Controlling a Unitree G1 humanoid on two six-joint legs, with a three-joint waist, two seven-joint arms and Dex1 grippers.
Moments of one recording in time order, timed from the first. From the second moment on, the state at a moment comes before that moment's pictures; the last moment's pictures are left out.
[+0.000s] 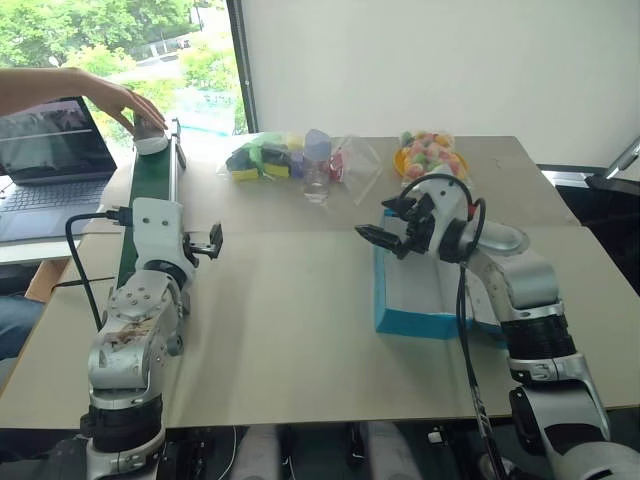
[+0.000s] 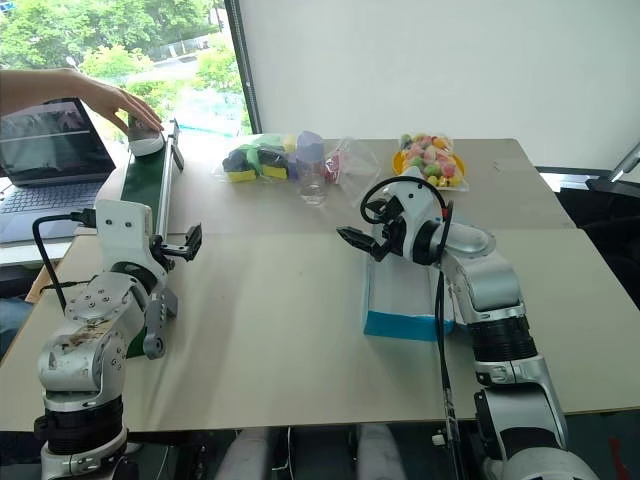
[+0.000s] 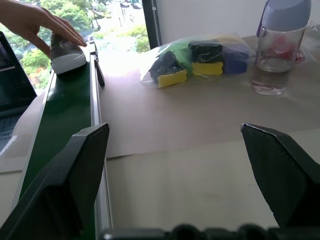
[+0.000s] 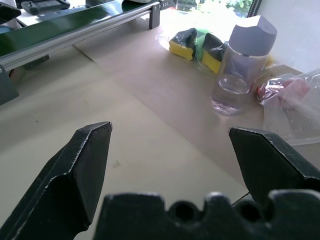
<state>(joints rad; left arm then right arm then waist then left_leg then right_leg) -0.31 0.37 0.22 -0.48 -0.16 0.83 -0.09 -0.69 -0.48 0.04 0.06 0.29 0.51 0.76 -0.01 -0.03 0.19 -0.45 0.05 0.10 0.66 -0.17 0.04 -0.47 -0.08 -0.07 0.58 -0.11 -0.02</state>
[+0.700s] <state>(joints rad) -0.36 0.43 0.32 -0.36 -0.16 0.79 -0.09 -0.65 -0.47 0.04 -0.03 0.36 0.57 0.81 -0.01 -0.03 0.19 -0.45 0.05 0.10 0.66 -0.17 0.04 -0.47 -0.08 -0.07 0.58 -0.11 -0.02</state>
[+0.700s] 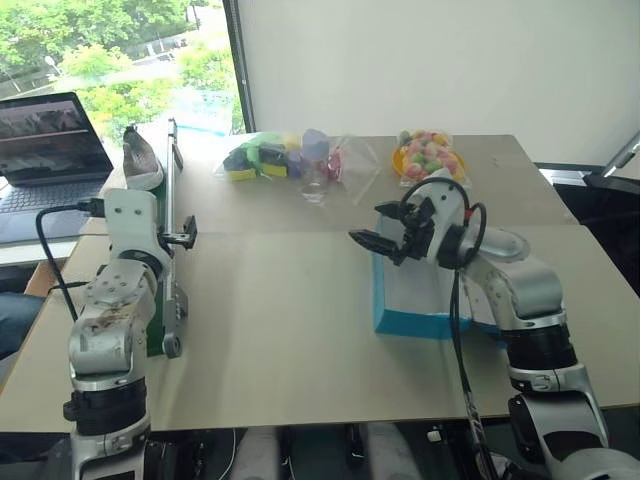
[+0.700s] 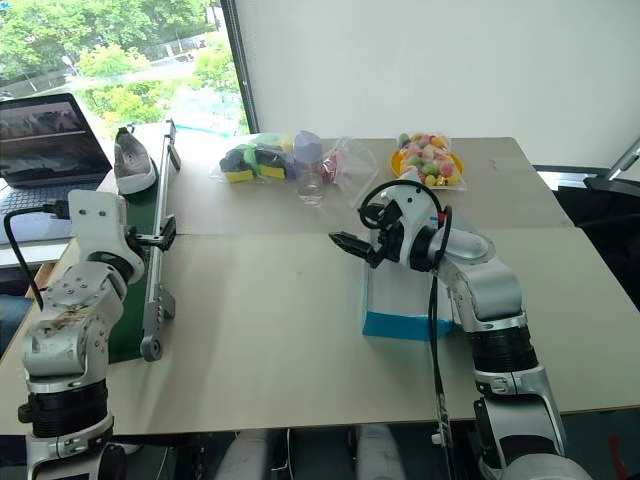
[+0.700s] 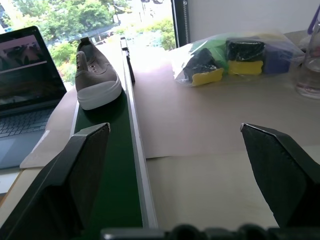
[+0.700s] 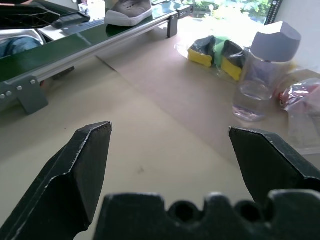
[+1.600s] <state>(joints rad) -0.45 0.43 0.47 -0.03 -0.17 0.78 -0.04 -0.71 -0.47 0.12 0.00 0.38 0.55 0.99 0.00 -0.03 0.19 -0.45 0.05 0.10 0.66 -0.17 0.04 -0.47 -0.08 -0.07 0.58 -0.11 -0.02</state>
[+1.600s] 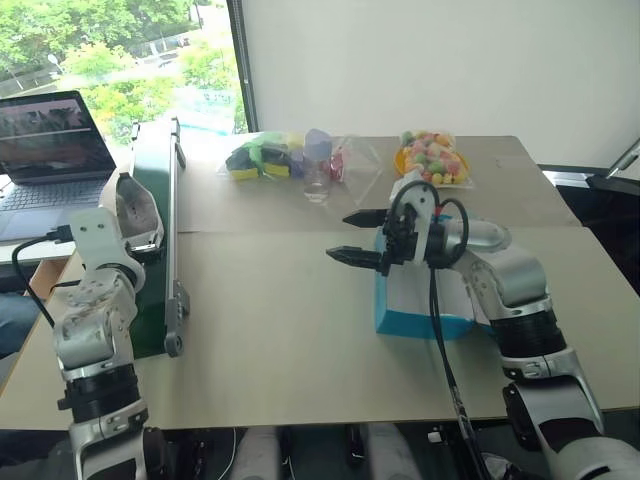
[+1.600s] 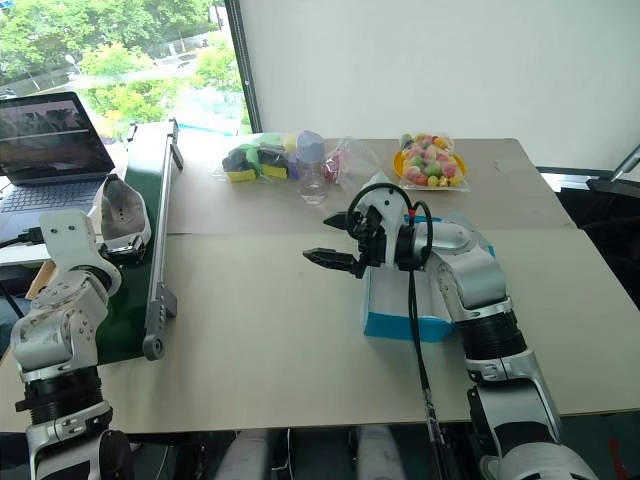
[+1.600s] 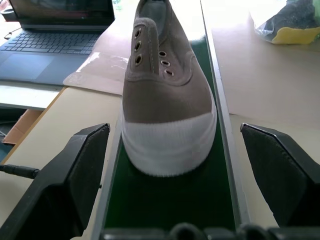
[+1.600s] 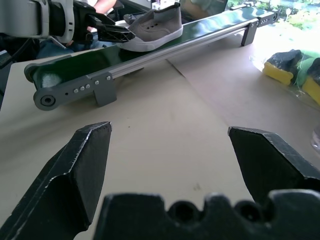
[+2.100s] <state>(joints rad) -0.53 0.39 0.57 0.07 -0.26 0.83 0.01 -0.67 -0.50 0.11 -0.04 0.37 0.56 0.95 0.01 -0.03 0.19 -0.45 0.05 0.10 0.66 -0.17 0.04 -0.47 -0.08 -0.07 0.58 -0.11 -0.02</state>
